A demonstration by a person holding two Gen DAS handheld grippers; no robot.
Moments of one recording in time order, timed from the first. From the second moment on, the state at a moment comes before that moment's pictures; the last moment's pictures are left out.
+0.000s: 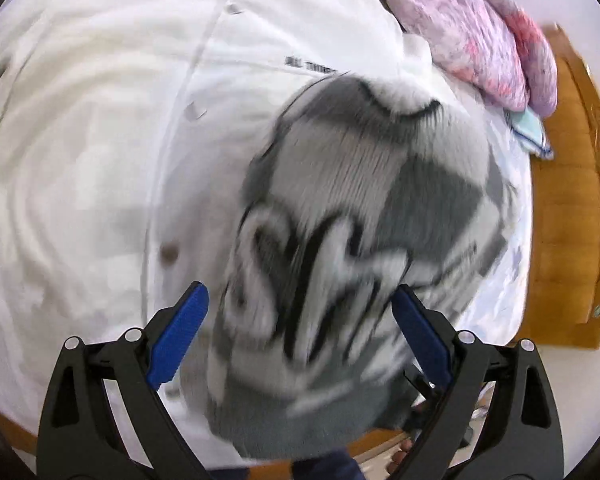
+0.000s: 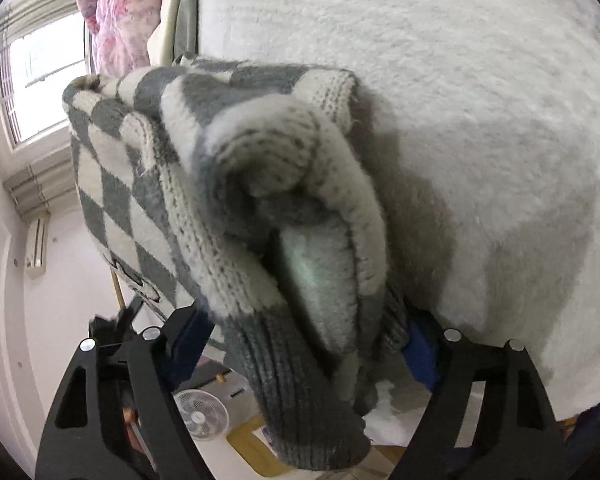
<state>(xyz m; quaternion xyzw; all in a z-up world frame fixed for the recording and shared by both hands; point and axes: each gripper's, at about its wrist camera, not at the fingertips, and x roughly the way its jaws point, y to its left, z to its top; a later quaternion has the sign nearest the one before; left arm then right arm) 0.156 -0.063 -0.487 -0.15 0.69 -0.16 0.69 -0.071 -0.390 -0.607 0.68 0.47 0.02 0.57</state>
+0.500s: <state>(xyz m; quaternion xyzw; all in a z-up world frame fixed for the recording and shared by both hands) 0.164 -0.075 -0.498 -0.15 0.69 -0.17 0.69 -0.070 -0.401 -0.537 0.60 0.50 0.01 0.62</state>
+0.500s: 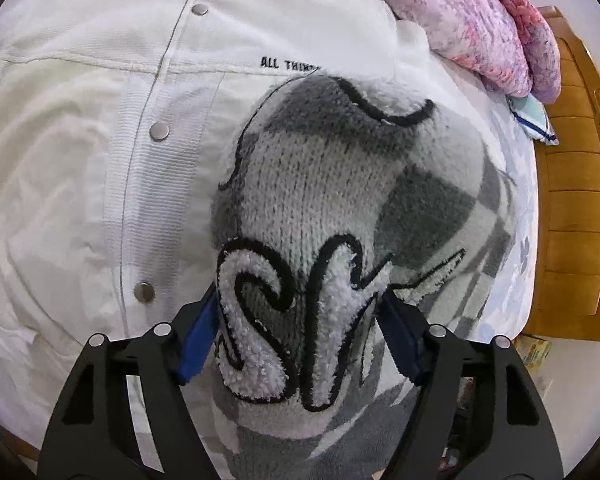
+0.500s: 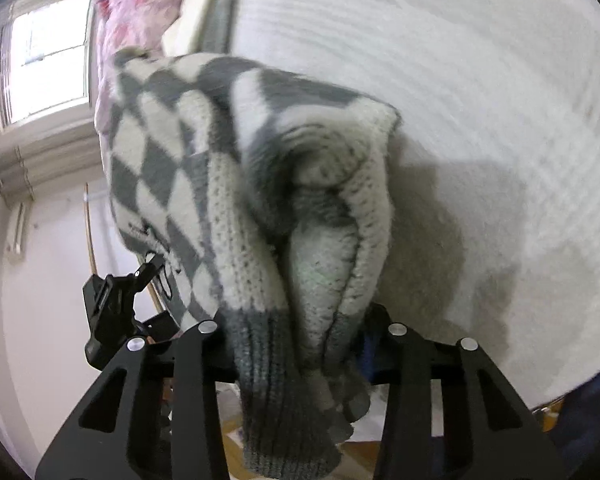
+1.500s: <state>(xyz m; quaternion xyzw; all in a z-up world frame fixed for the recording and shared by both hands) 0.067 -0.437 -0.485 -0.16 0.65 -0.31 0.67 -0.163 -0.715 -0.449 0.43 0.47 -0.11 0.77</state>
